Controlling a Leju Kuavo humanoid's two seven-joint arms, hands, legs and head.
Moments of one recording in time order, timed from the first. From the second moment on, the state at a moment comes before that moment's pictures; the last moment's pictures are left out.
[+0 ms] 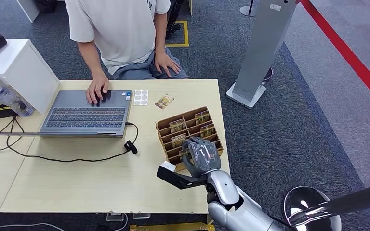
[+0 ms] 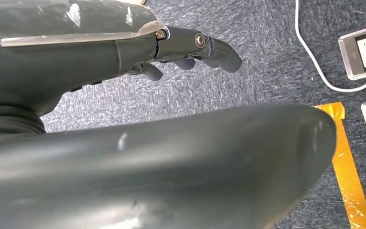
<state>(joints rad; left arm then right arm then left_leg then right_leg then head) -0.09 -0.01 -0.38 -0.19 0.31 0.32 0.01 -0.37 -0.06 0.80 -1.20 1.04 -0.36 0.40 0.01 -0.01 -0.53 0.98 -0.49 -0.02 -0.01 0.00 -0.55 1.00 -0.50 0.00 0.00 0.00</state>
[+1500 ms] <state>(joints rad) -0.10 -0.01 -0.41 -0.19 0.32 0.32 0.01 -0.37 -0.05 0.80 -1.13 0.99 -0.35 0.37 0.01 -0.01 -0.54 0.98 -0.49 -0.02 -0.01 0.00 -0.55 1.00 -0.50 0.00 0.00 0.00</state>
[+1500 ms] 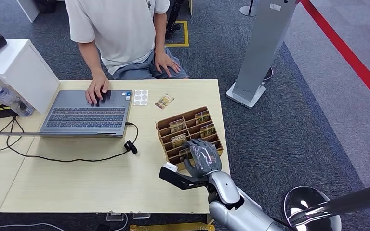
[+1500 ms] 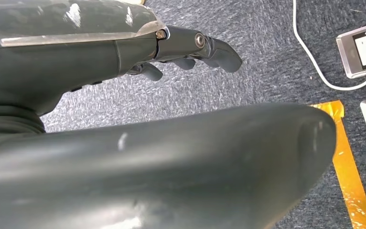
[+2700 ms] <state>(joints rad) -0.10 -0.01 -0.43 -0.19 0.32 0.24 -0.03 -0.38 -0.05 0.80 -1.13 0.98 -0.35 0.36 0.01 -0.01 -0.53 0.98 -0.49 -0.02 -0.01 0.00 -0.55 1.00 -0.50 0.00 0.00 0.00</state>
